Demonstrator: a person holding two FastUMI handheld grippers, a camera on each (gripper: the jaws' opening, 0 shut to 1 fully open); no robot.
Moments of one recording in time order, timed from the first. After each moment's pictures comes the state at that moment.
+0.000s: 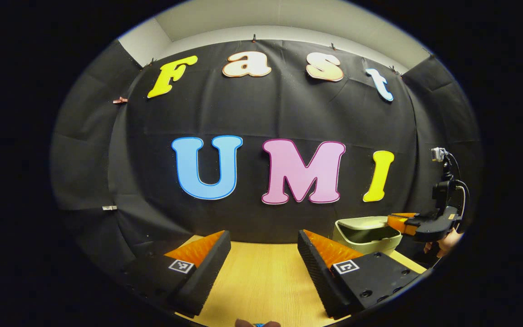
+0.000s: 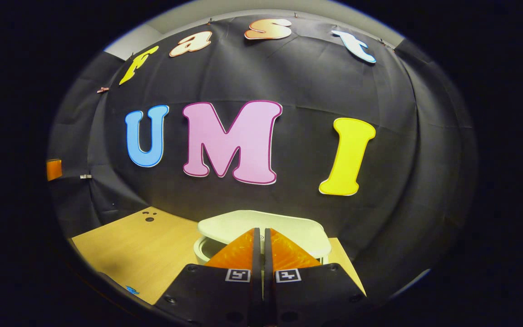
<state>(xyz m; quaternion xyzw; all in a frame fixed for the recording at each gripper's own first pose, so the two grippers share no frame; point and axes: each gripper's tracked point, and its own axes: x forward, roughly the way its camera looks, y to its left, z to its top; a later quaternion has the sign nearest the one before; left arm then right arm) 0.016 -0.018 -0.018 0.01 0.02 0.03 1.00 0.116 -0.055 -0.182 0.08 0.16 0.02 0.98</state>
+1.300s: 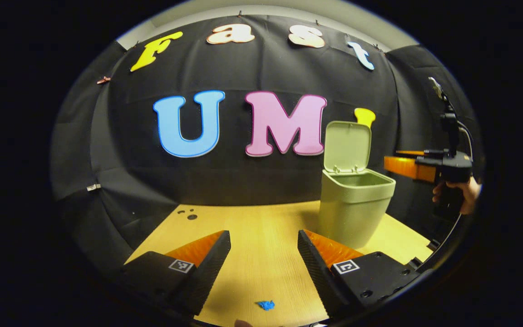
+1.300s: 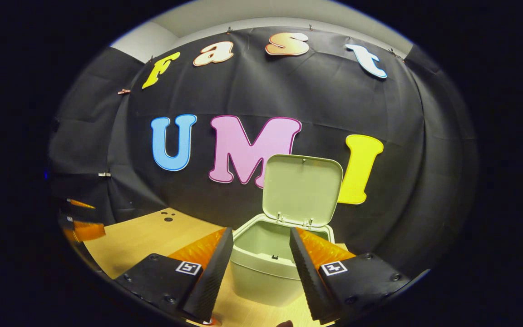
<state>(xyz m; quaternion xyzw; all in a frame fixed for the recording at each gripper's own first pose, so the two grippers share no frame) -0.011 -0.025 -0.158 0.03 0.14 -0.04 0.99 0.061 -0.025 -0.147 0.06 0.13 0.07 0.99</state>
